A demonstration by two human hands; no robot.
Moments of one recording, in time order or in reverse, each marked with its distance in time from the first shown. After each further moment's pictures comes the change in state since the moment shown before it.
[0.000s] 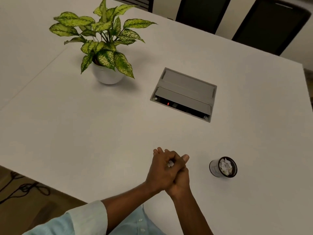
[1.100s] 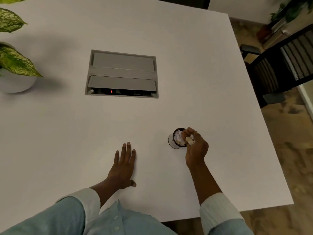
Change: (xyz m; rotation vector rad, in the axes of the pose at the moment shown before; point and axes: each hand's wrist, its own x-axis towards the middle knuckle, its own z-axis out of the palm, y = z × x) left_hand 0.054 -0.166 0.030 1.477 -0.870 0.075; right_hand -0.030 -0.206 -0.112 -0.231 0.715 -0.824
